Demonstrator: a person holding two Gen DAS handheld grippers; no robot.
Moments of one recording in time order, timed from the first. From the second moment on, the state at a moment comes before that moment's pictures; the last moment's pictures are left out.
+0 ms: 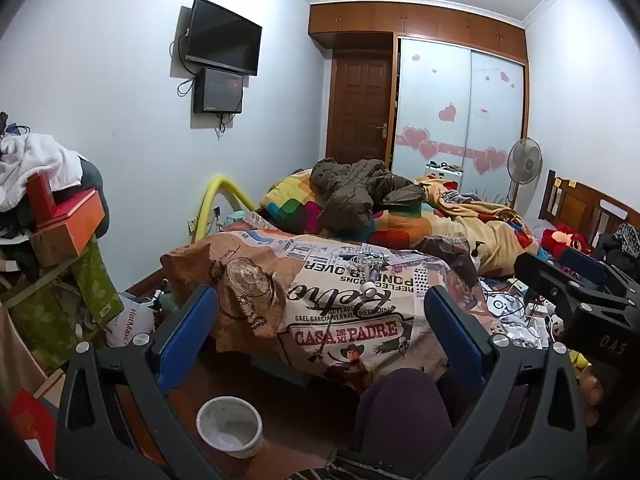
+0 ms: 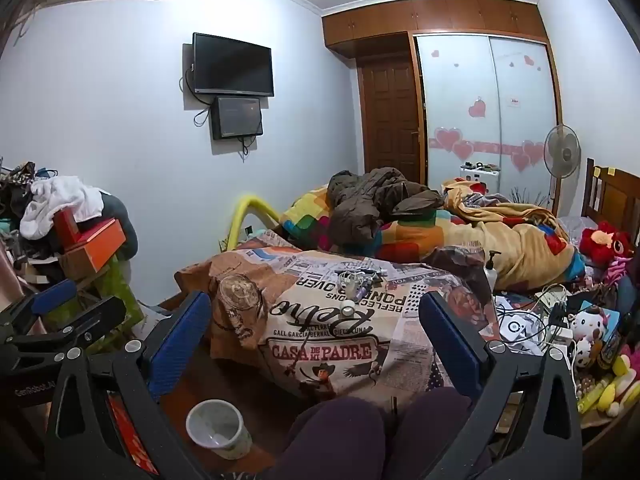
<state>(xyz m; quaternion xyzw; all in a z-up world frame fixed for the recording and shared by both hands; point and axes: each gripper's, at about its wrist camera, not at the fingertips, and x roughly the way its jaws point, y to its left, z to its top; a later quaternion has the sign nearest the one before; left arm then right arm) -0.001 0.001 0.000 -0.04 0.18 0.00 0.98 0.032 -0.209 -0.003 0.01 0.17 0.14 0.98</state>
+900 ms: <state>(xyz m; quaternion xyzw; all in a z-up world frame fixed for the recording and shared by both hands) 0.001 0.004 -0.005 -0.05 0.19 0.01 0.98 0.027 -0.207 0.003 0.01 0.17 0.14 0.98</state>
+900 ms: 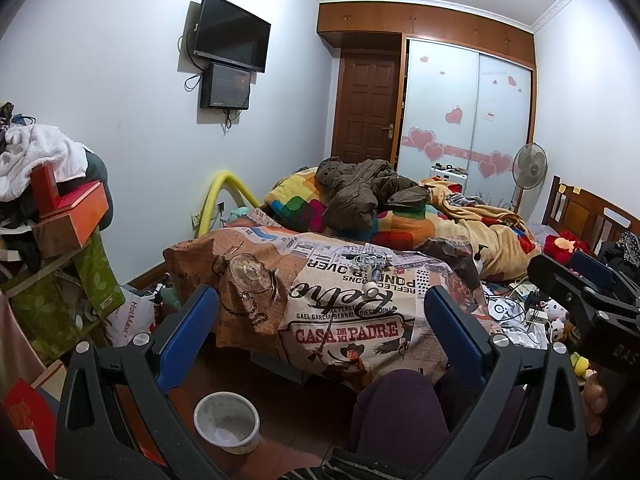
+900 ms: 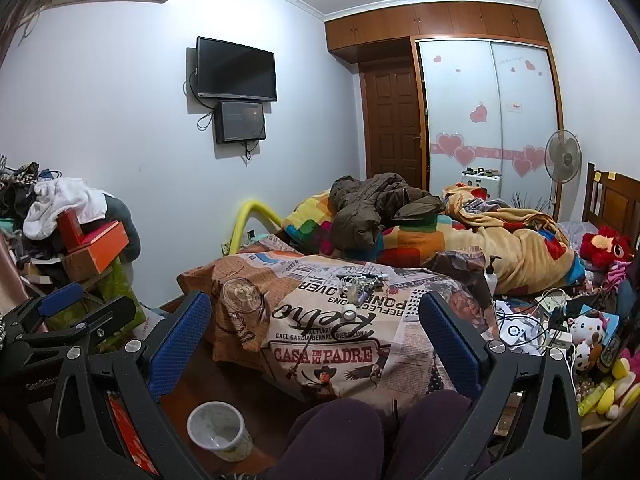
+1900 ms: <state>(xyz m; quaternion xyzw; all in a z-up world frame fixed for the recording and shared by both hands) -0.001 -0.005 -0.008 -0.05 0.19 0.01 0.98 0.019 -0.210 0.009 0.02 0.16 0.14 0.98</state>
